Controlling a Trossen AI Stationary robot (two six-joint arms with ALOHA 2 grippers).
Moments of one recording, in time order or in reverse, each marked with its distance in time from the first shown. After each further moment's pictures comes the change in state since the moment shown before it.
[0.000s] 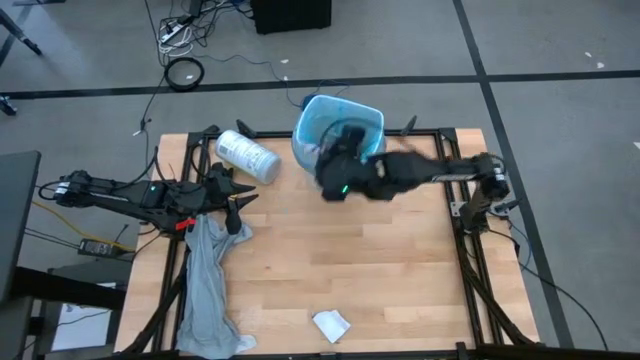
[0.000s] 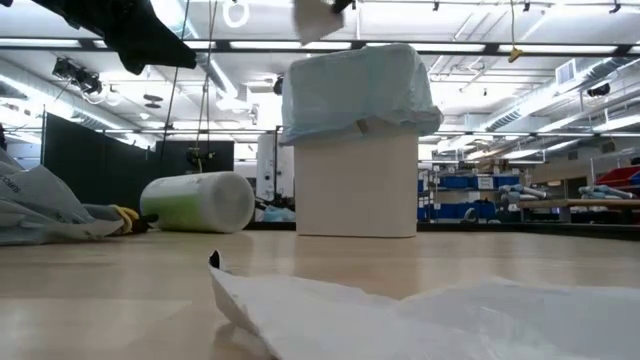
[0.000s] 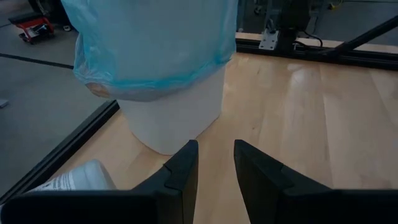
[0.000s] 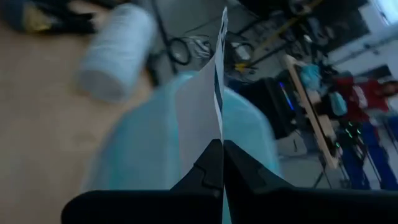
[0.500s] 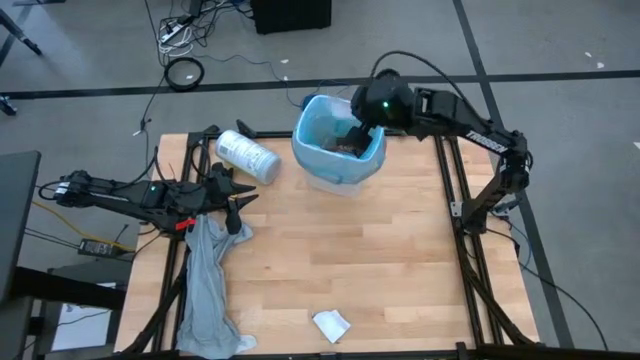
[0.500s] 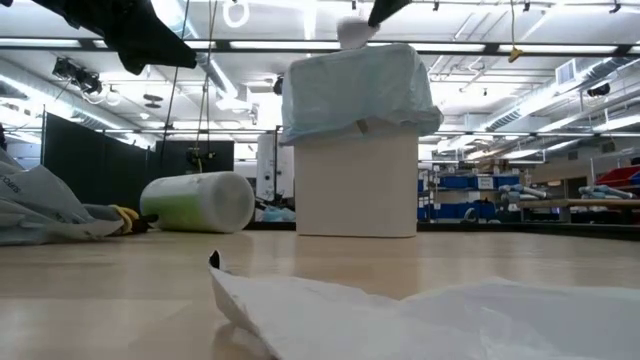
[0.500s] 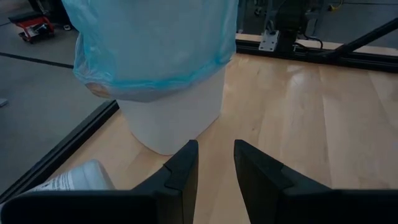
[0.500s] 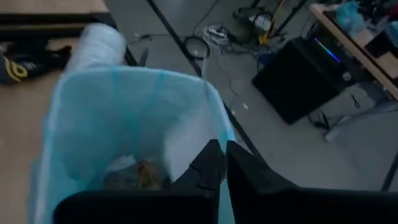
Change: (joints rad) left arm 0.000 0.000 0.000 0.004 0.000 -0.007; right arm -0.343 -0.165 -0.001 -0.036 -0.387 0.111
